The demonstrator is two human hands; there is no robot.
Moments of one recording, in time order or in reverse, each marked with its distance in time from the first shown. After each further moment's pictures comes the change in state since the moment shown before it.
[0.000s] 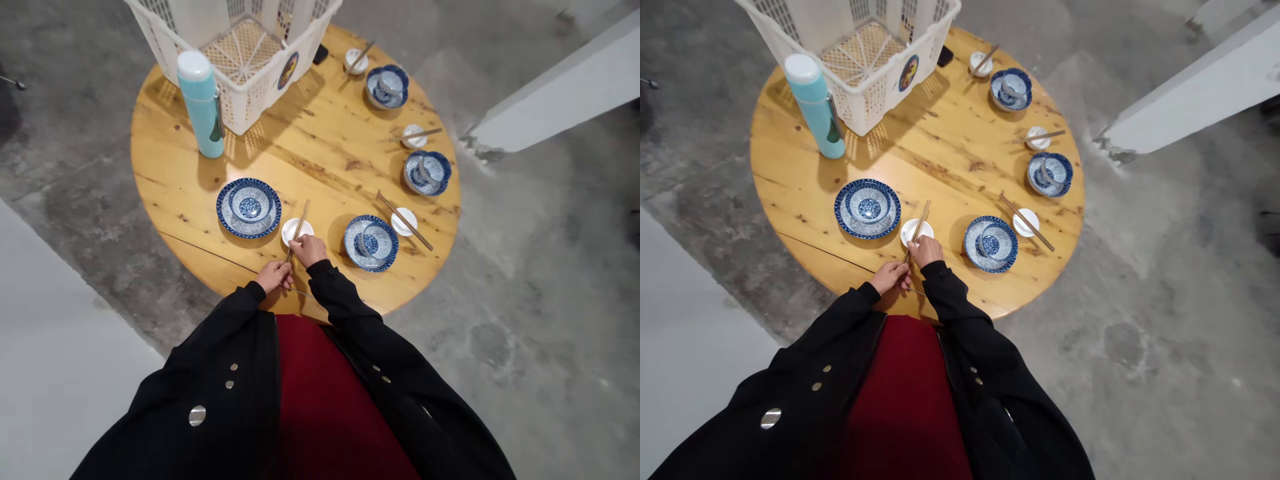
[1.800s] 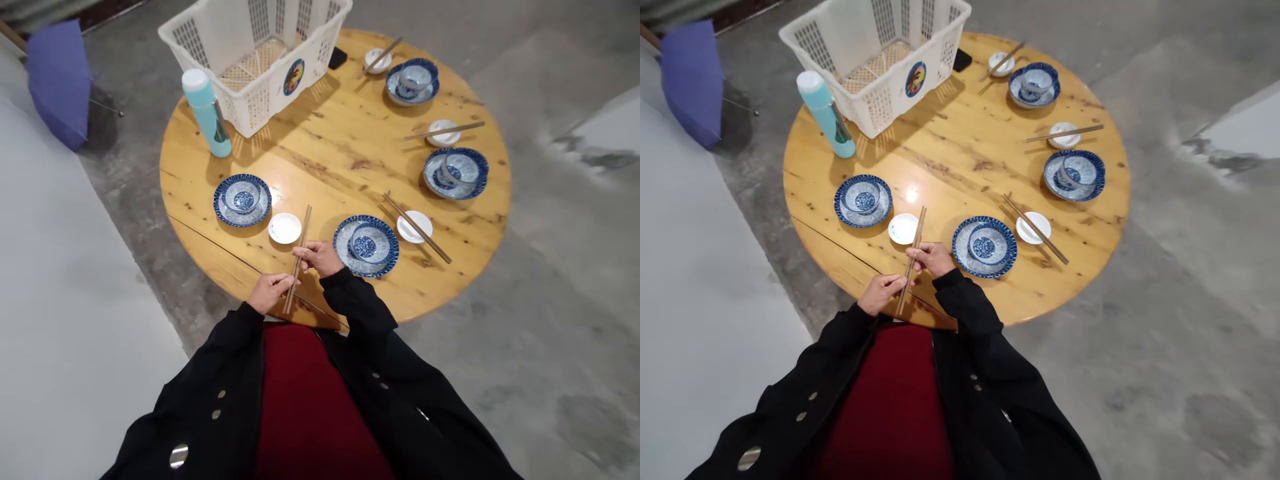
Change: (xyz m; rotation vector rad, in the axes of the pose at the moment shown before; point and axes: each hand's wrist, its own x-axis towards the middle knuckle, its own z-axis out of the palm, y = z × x) left_hand -0.064 0.018 0.111 0.078 0.281 0.229; right_hand -0.027 0.101 -0.033 1.269 -0.470 -0.288
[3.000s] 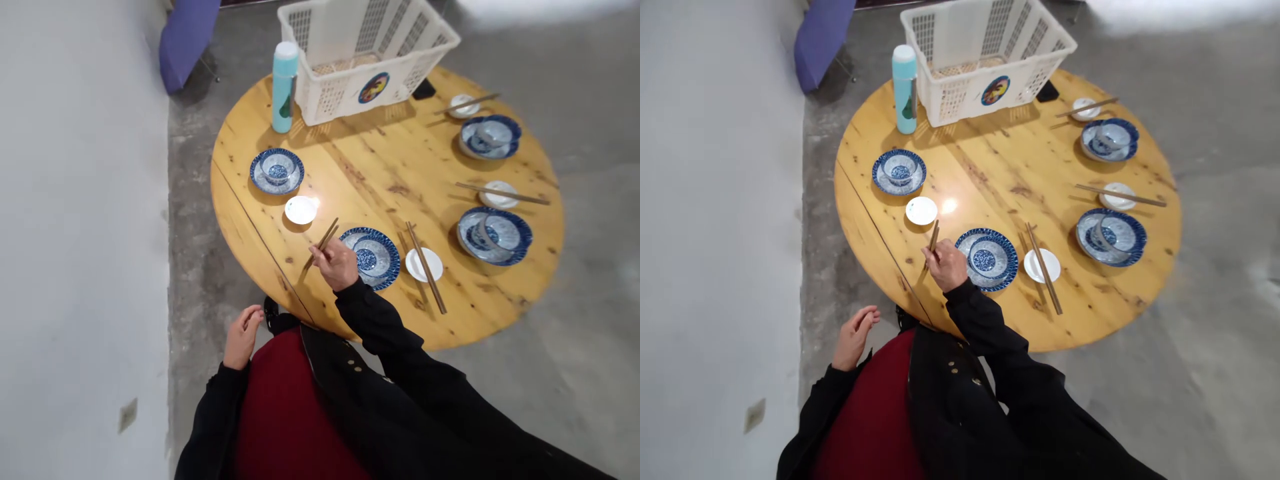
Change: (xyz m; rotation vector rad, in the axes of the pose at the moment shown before) left_hand -0.139 -0.091 0.169 -0.213 0.860 -0.160; right_hand -0.057 0.011 -0.071 -0.975 -0.066 -0.721
